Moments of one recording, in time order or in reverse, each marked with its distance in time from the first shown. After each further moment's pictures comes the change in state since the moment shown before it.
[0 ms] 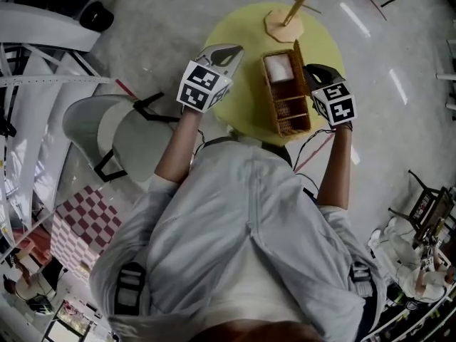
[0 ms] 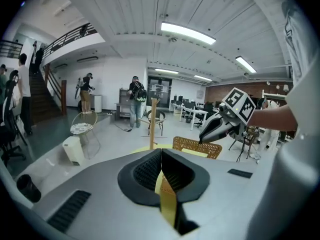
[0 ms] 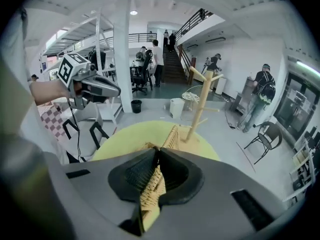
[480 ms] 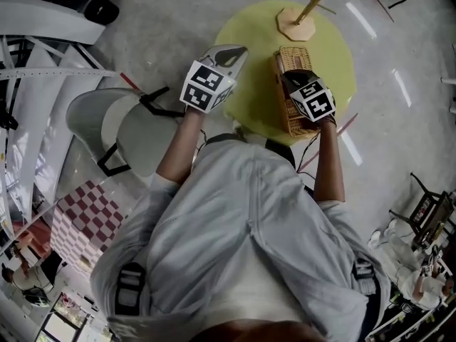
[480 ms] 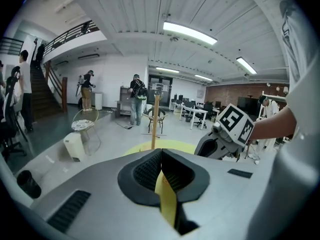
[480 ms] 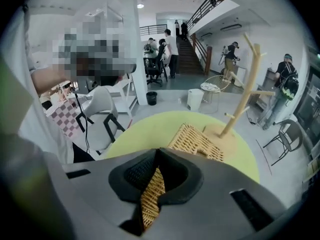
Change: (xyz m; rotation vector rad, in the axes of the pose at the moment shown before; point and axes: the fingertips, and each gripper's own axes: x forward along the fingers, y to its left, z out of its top) left arm -0.017 0.014 -0.023 -0.020 0.017 -0.003; right arm 0.080 0.084 -0.019 -0.043 0.081 0.182
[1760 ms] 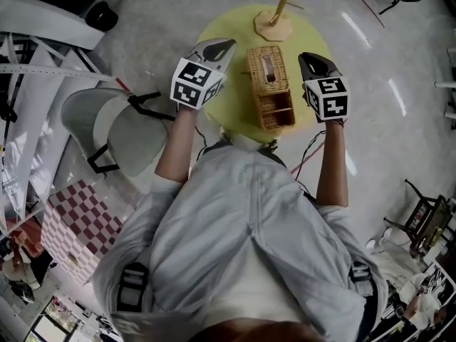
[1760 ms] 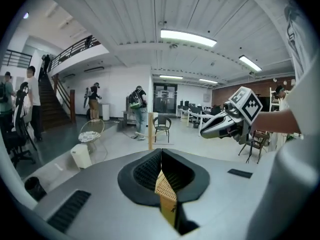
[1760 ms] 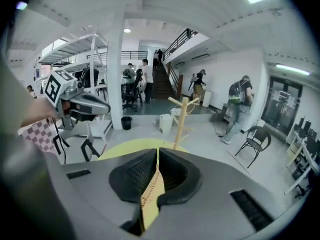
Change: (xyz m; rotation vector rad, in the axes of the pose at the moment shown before) left arm 0.003 -0.057 0.063 0.030 -0.092 0.108; right arm -0.162 -0.083 0.031 0.097 -0.275 -0.294
